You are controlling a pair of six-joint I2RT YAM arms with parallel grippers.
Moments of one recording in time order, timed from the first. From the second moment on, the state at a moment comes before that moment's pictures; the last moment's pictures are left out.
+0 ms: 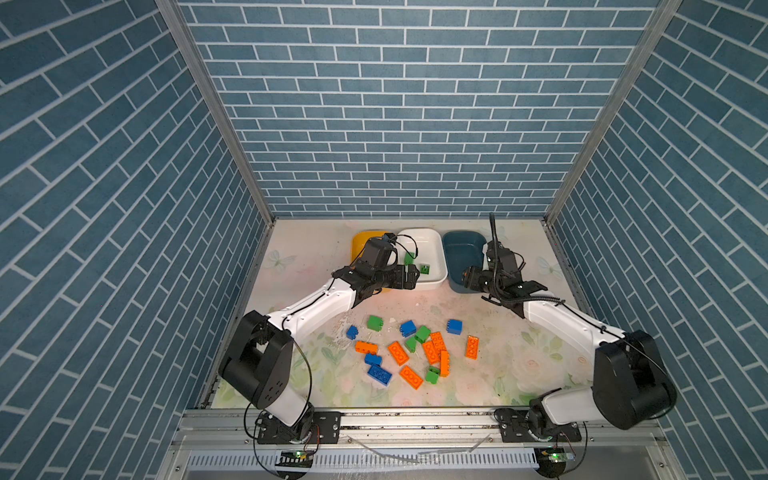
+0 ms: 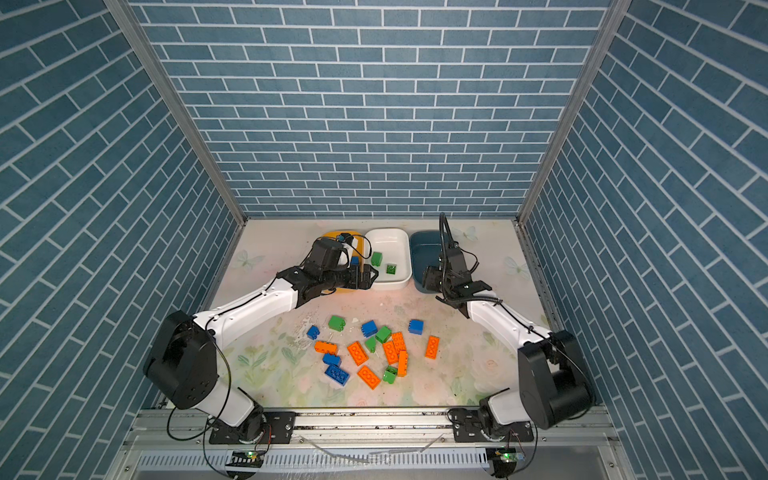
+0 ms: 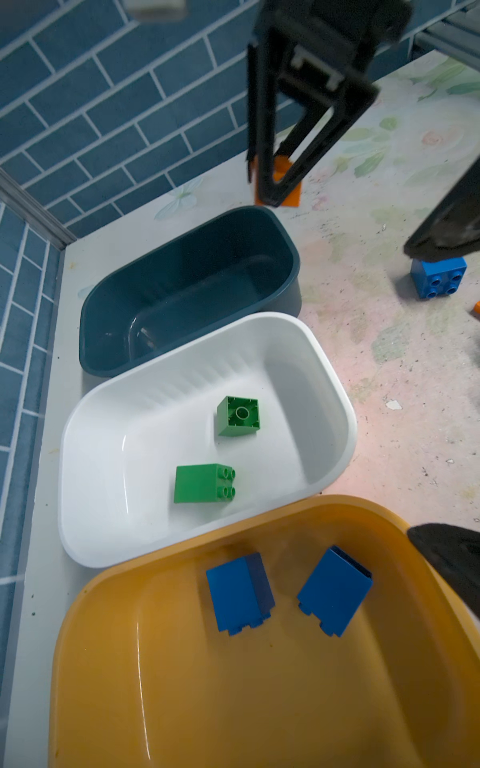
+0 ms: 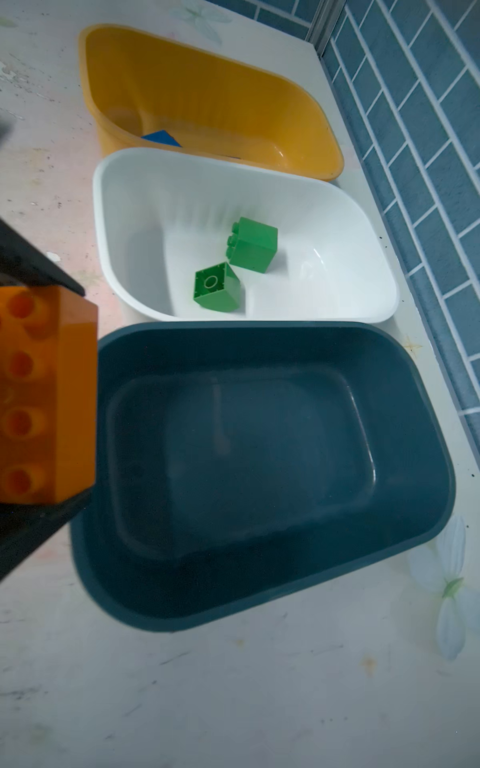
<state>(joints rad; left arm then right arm) -0.59 1.57 1.12 -0.22 0.17 -0.41 0.40 1.47 0.94 -0.18 0.03 0.46</state>
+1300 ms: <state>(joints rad) -0.61 1.49 1.04 -0.26 0.13 -0.36 0.33 1.80 1.31 -0.38 -0.05 0.30</state>
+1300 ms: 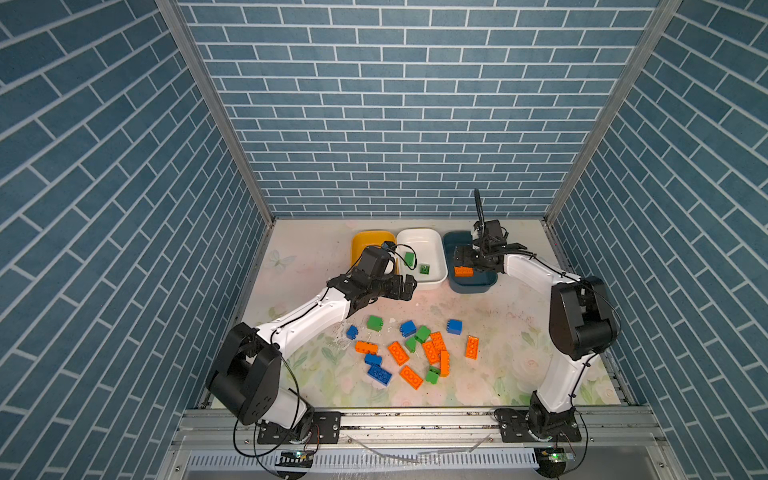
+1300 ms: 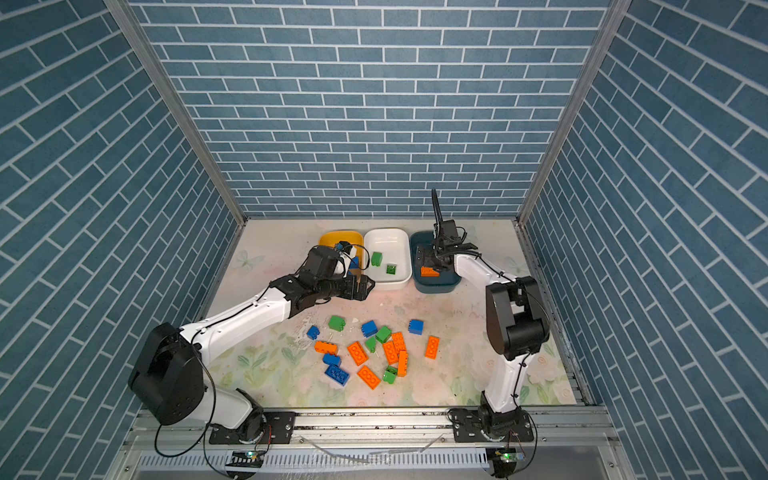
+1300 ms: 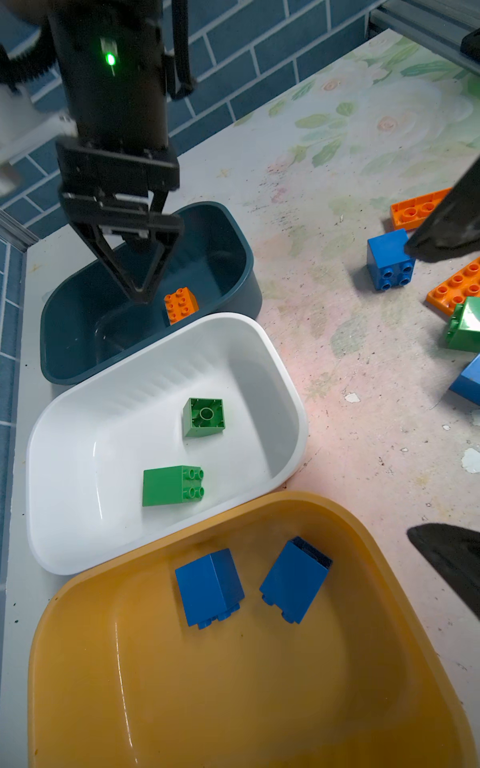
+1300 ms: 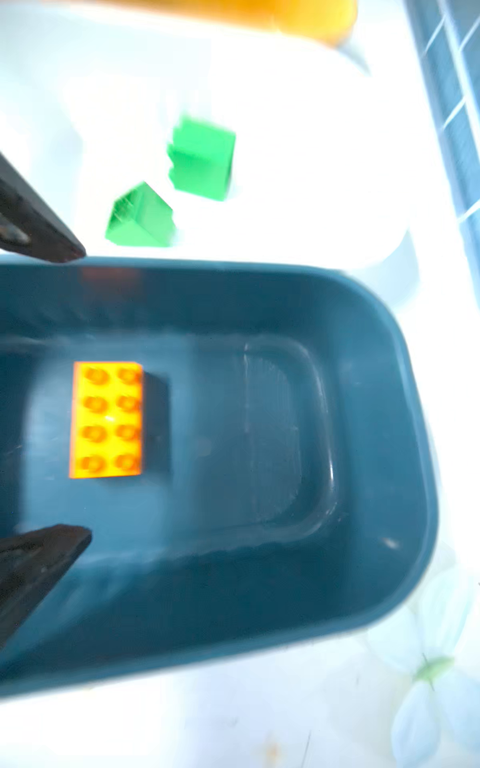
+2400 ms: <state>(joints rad) -0.61 1.57 1.06 -0.16 0.13 -0.39 0.63 1.36 0.67 -0.67 -0.05 0.69</state>
